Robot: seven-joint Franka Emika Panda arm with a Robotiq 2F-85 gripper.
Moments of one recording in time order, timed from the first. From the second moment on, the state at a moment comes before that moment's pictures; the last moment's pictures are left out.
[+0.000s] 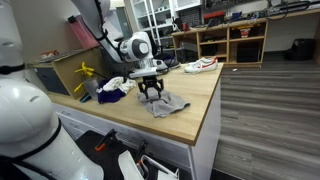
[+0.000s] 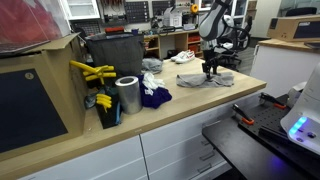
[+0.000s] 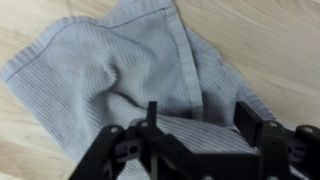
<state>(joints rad) 0.00 0.30 0.01 -2.32 -0.13 2.43 -0.19</state>
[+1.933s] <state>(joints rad) 0.09 0.41 0.16 -2.22 0.01 2.55 -0.11</state>
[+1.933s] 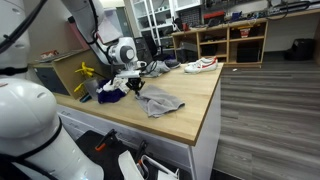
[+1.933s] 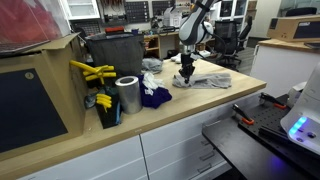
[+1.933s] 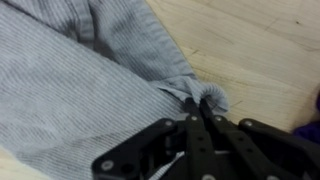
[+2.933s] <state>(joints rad) 0.10 0.35 0.16 -2.20 0.07 2.55 0.01</state>
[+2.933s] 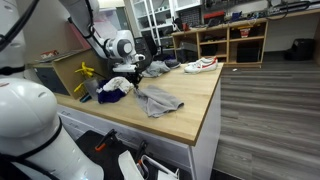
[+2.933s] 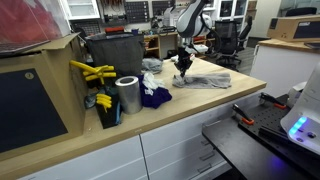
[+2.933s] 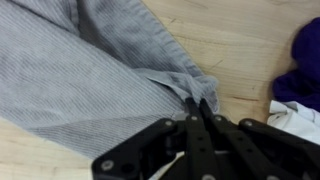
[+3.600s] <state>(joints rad) 0.13 0.37 0.14 -2.15 0.12 2.62 0.21</state>
